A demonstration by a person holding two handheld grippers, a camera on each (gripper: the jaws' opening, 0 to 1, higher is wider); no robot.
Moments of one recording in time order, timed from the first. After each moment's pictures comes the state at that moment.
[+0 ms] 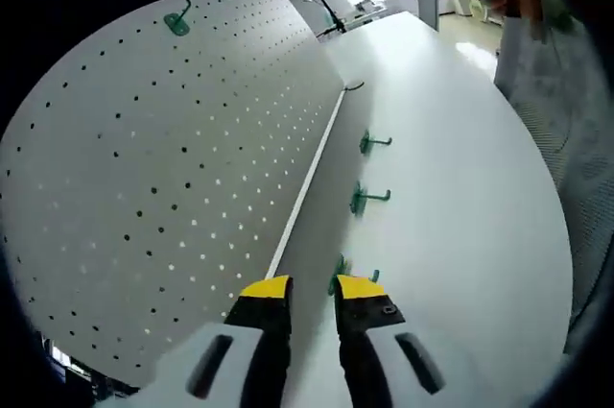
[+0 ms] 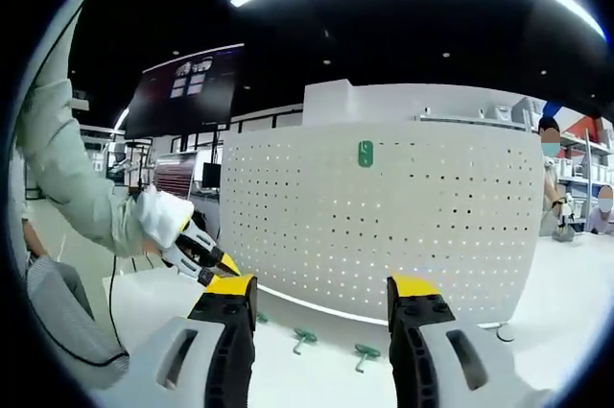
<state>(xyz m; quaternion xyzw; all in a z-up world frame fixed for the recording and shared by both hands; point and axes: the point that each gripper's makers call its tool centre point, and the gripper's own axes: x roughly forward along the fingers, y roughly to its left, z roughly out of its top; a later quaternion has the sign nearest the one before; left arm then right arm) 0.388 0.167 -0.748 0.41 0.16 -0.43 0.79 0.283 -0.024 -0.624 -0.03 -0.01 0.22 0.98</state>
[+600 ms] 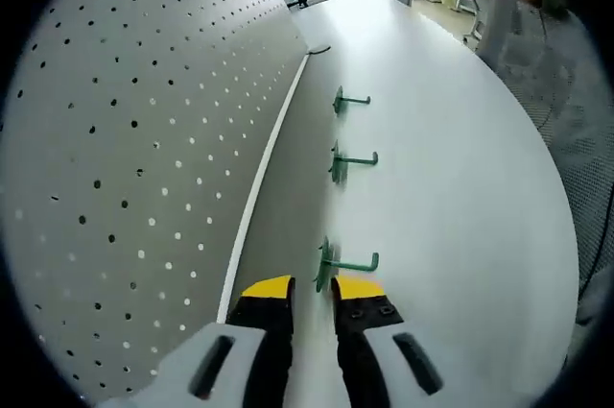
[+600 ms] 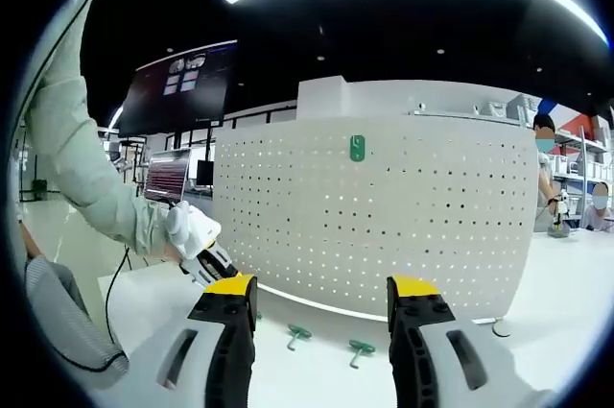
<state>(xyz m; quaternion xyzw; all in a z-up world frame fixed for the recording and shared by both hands) 0.408 0.158 -0.797 0.42 0.24 -0.49 0.73 0.286 -0.031 -0.629 -0.03 0.00 0.20 0.98</state>
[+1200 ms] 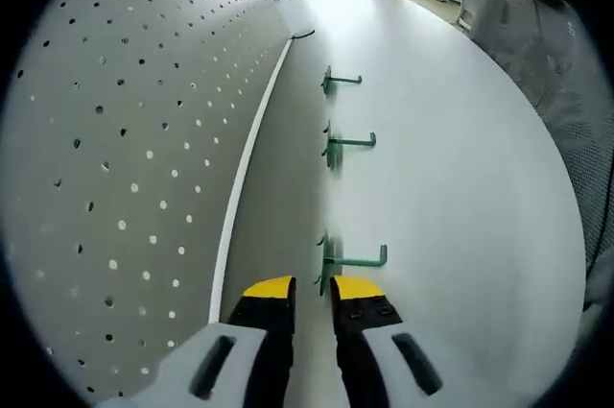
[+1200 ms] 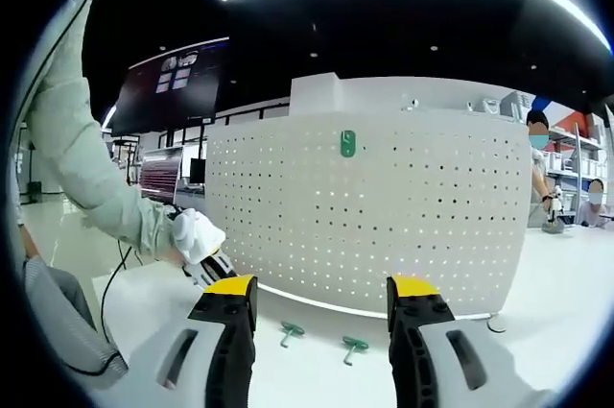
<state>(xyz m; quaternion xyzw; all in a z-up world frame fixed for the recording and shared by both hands) 0.415 0.156 -0.816 0.43 0.26 -0.51 0.69 0.289 -0.038 -0.632 -0.03 0.01 0.19 0.98</state>
